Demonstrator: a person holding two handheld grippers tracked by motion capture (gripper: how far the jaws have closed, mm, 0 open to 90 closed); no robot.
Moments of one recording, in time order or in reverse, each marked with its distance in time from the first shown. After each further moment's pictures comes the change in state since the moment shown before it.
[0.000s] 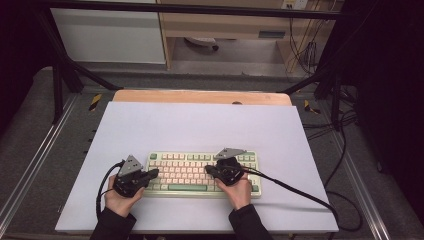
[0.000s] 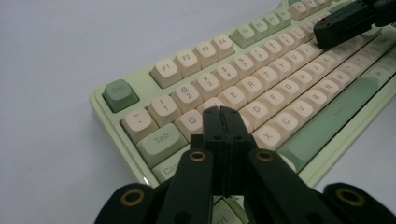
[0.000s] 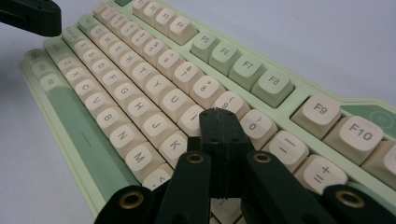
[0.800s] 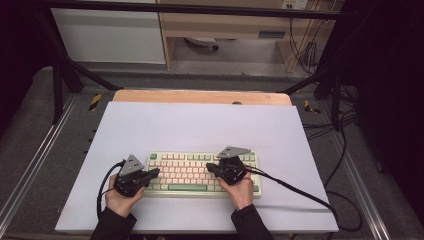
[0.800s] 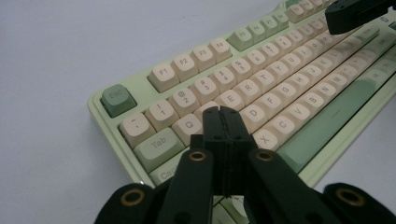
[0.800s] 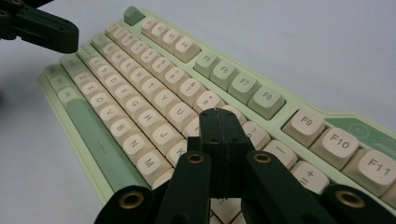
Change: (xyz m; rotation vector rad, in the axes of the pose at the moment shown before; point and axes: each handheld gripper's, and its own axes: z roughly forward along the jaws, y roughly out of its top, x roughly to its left) left arm -0.002 0.002 0.000 0.000 0.002 0.006; right arm 0.001 0.005 -0.012 -0.041 0.003 -0.004
